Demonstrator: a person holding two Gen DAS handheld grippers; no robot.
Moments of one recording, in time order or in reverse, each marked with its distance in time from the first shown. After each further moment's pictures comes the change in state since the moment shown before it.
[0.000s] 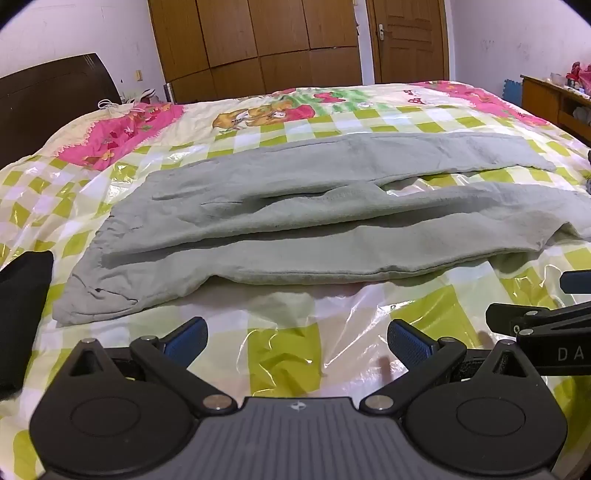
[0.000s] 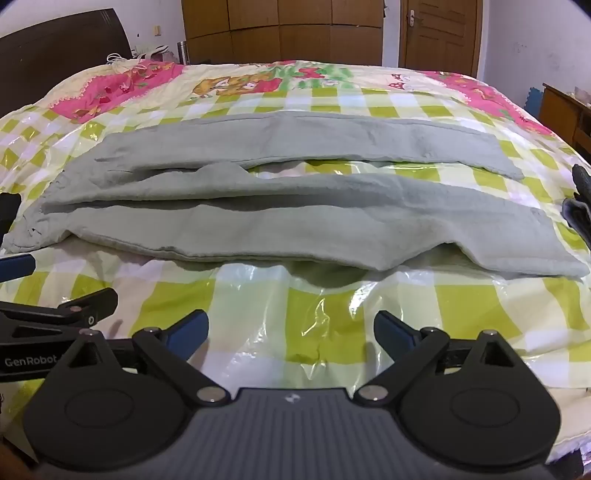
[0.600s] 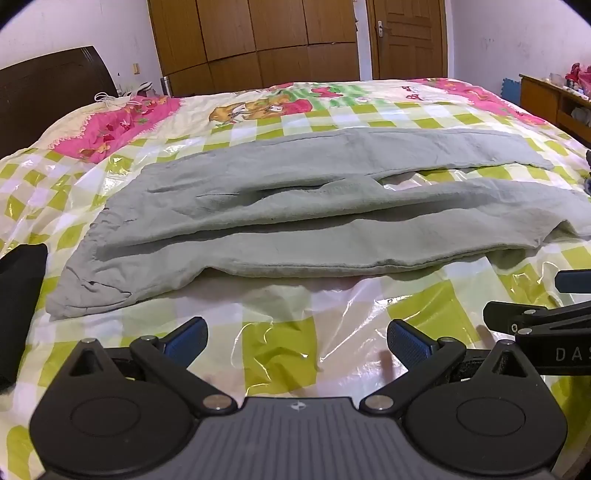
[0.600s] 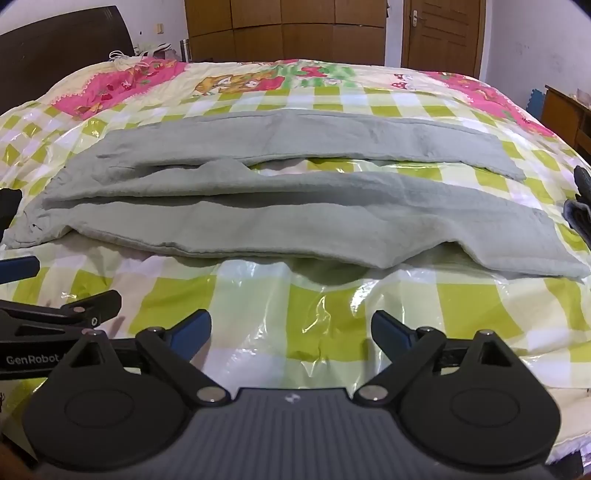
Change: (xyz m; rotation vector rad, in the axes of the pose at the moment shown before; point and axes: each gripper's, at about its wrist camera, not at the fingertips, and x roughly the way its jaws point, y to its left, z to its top) left arm 0.006 -0.001 -0.003 -0.017 0.027 -0.021; right arm 0.000 0.000 -0.002 -0.001 0.000 -0.001
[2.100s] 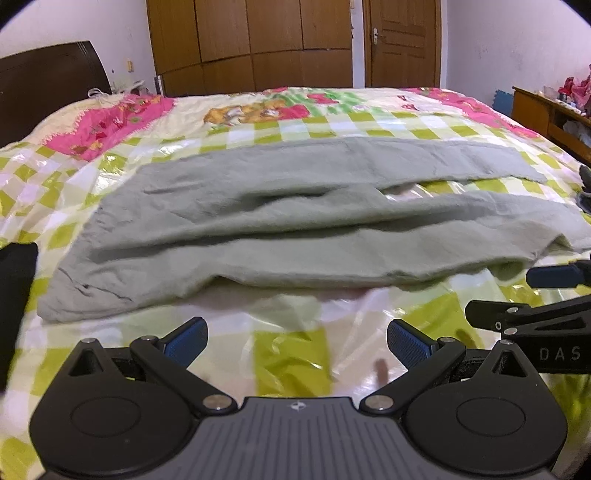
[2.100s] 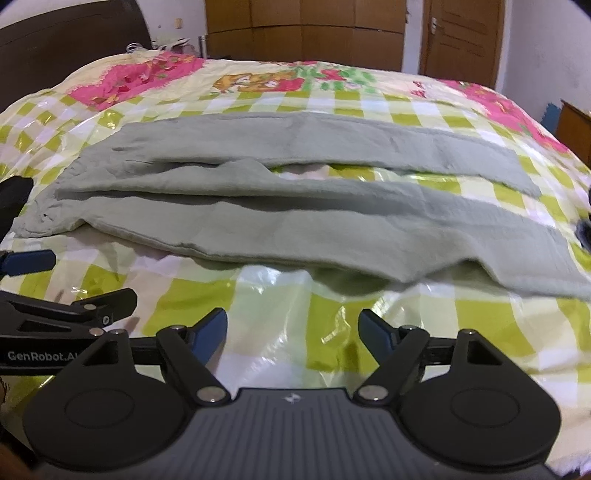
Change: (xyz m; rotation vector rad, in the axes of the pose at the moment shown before) left arm 0.002 0.026 0.005 -0.015 -0.023 -0.051; right arm 0.003 0.014 0.006 -0.069 -0.003 0.028
